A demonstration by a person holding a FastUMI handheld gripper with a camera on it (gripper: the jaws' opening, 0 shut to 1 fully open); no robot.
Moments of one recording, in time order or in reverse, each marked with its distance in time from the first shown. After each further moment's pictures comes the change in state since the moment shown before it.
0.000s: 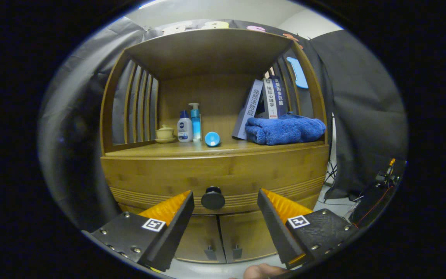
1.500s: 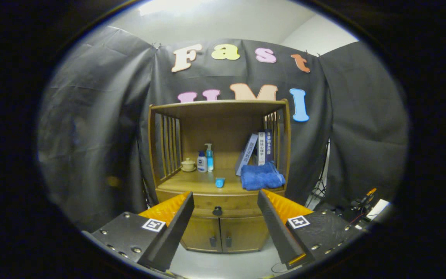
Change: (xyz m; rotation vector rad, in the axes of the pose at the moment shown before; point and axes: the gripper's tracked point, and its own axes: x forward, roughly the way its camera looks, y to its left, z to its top) arm -0.203 -0.032 0.181 -0.052 -0.001 0.090
